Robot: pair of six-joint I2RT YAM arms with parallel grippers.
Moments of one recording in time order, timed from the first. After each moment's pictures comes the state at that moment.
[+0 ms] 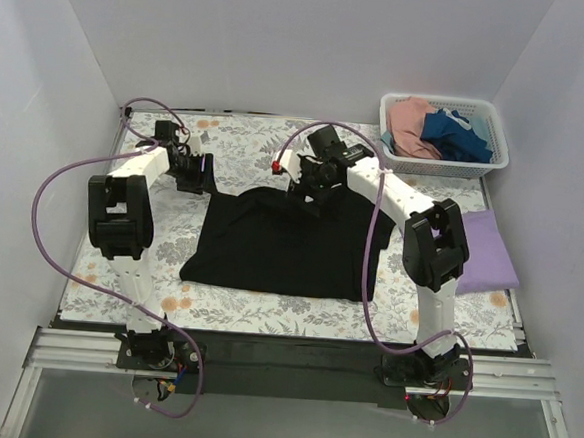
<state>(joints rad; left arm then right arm) 0.05 2.02 1.49 -0.59 0.44 0.09 0.61 2.03 1.75 -0.75 -0.39 -0.74</state>
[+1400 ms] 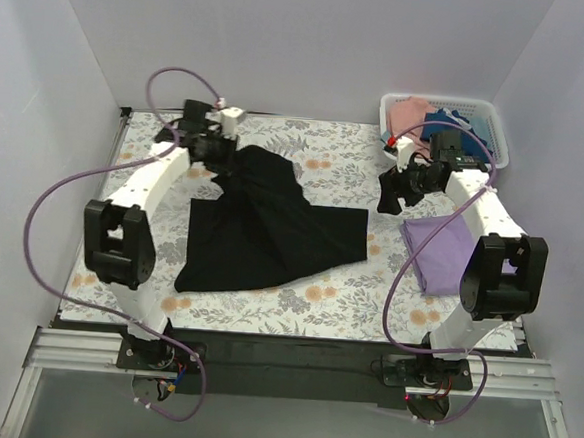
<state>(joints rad) -0.28 1.85 1.59 -0.63 0.36 0.07 0.08 1.68 1.41 -0.78 -0.57 -0.56</state>
